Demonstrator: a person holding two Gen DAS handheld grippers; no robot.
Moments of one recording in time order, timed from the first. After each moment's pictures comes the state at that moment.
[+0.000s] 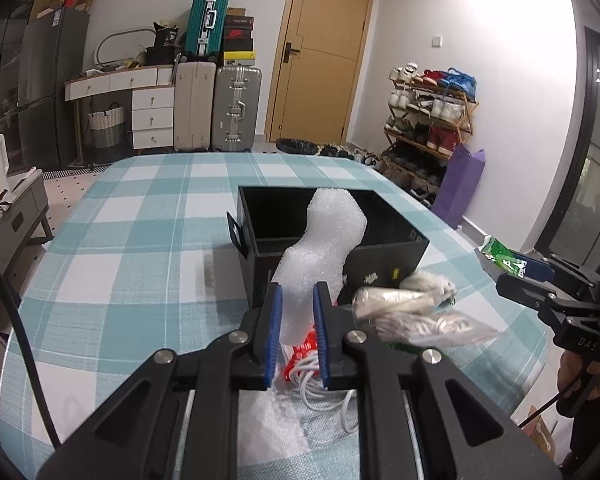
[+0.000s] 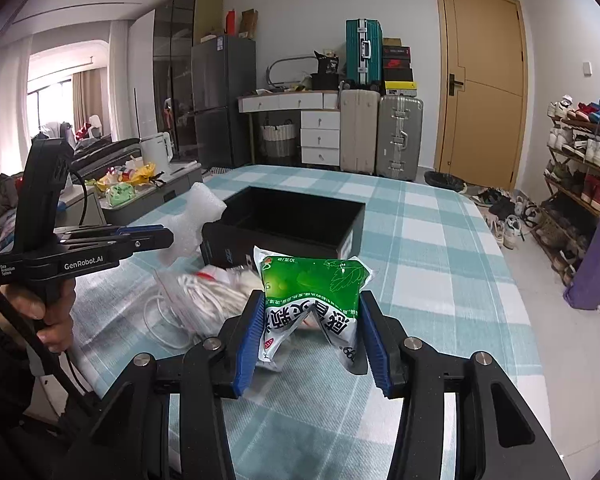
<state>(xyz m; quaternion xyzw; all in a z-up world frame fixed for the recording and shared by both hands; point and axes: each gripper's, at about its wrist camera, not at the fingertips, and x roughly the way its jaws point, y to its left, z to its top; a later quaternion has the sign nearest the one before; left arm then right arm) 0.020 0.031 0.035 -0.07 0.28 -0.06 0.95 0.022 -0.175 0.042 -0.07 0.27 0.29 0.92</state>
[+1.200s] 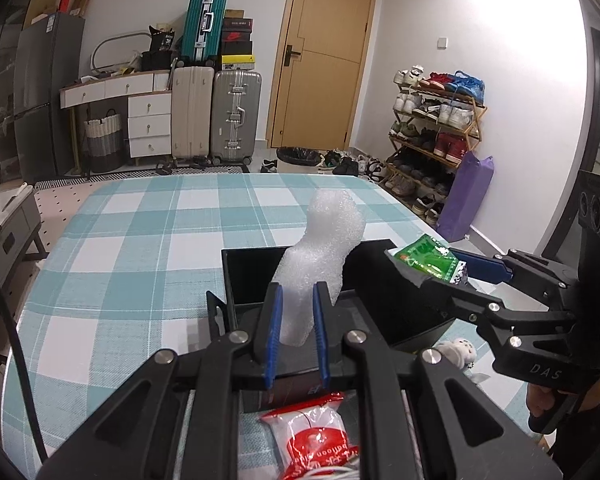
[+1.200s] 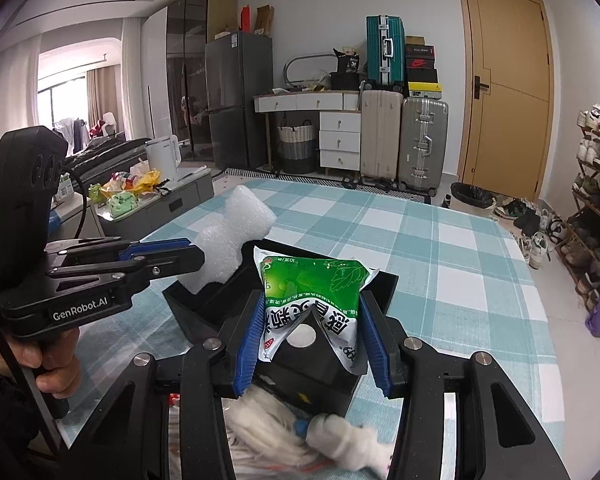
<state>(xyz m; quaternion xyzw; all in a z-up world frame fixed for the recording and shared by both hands) 0.105 0.026 0.051 -0.07 0.28 -0.05 0.96 0.124 -0.111 0.057 -0.08 0.27 0.32 0.90</state>
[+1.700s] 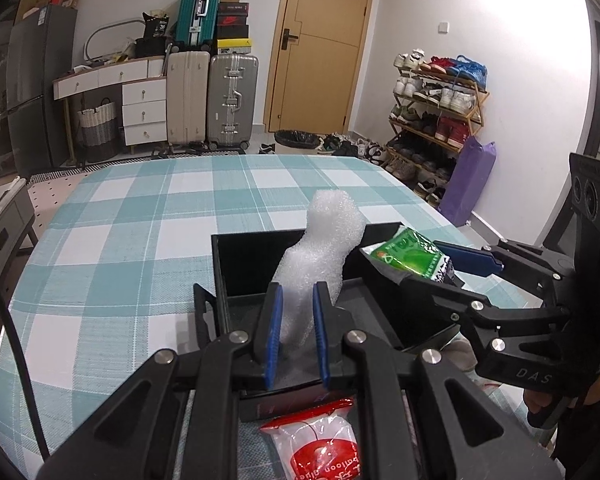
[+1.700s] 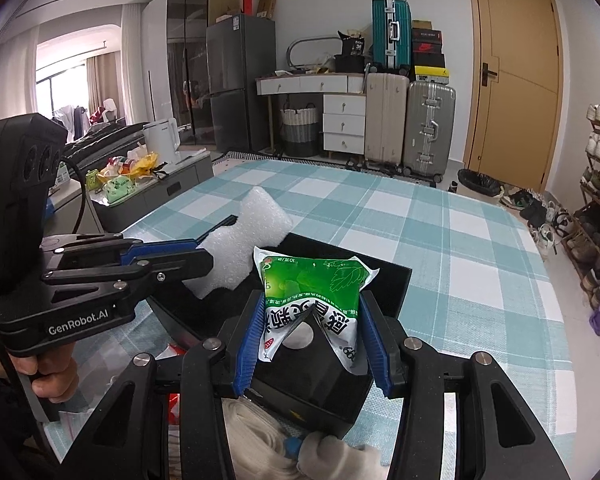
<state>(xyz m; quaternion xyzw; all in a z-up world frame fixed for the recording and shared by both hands) 0.126 0.022 0.032 -0.06 0.31 -0.06 0.95 0.151 -0.096 0.037 -0.09 0.30 0.33 0.89</state>
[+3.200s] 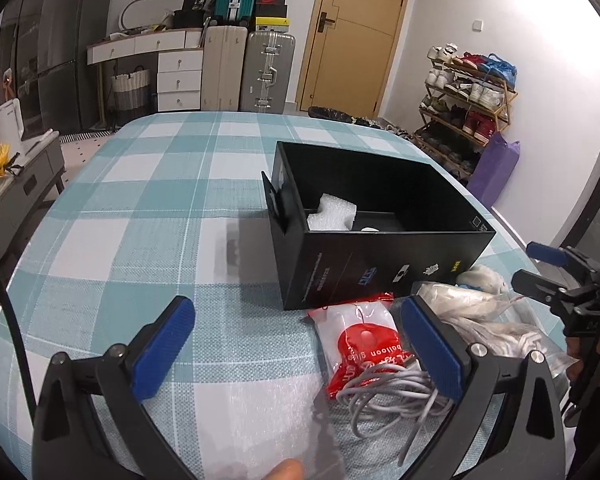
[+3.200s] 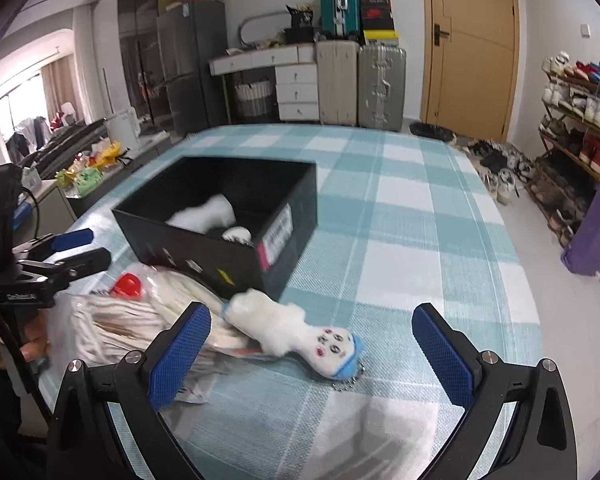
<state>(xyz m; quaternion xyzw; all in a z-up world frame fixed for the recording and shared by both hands) 0.061 0.046 -0.001 -0.10 0.34 -0.01 0.93 0.108 -0.179 0.012 -0.07 0.36 0.25 0.90</state>
